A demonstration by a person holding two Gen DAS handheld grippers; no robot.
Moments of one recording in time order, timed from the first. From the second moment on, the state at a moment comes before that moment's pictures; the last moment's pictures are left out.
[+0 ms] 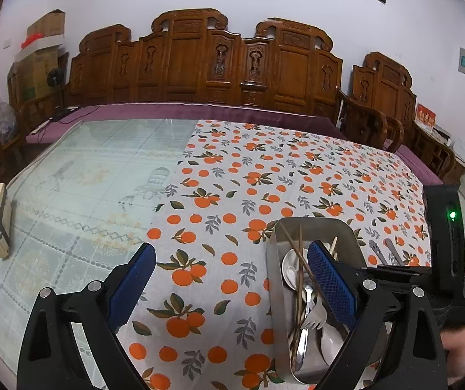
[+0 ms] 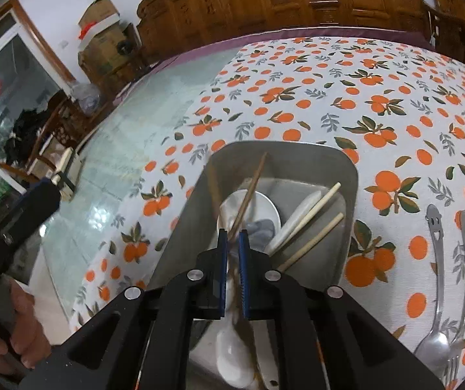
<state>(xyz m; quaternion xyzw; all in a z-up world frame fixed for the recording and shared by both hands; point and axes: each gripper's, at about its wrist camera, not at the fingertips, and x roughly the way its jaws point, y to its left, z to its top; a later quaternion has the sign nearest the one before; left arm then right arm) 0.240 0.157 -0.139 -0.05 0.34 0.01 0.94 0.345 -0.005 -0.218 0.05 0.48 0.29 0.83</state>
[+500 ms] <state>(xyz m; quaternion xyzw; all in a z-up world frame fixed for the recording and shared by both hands) 0.238 0.125 -0.139 -0.04 0.34 -0.02 0.94 0.303 -0.087 -0.174 -0.03 0.38 0.26 0.89</state>
